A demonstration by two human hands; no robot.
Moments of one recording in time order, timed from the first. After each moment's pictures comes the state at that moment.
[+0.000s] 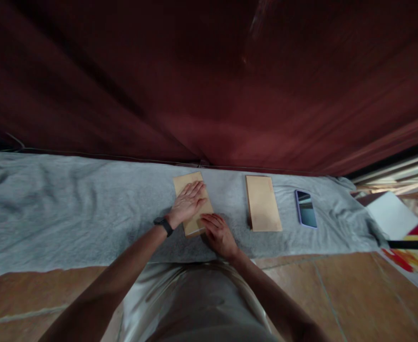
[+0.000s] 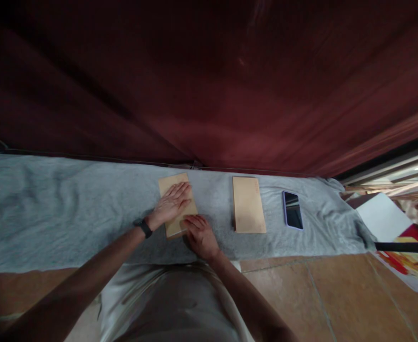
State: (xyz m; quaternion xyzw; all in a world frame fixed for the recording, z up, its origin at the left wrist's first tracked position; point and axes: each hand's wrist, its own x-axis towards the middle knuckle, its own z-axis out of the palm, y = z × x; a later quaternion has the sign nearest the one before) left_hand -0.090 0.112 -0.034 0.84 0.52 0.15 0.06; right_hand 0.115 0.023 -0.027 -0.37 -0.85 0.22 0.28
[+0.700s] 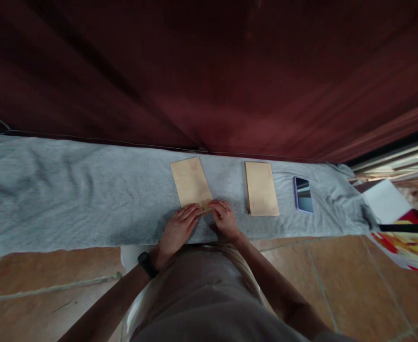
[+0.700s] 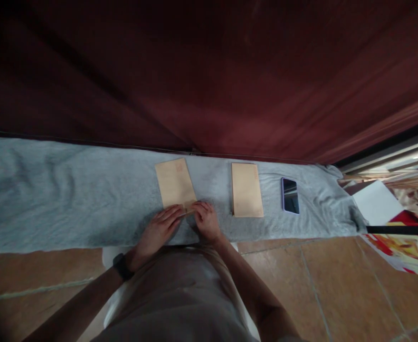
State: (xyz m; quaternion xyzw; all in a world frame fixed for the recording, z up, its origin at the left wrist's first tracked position) left_hand -0.082 -0.024 -0.022 0.82 0.53 0.20 0.13; right_hand 0.133 0.025 -0.040 -0.45 -0.80 0.25 0.30
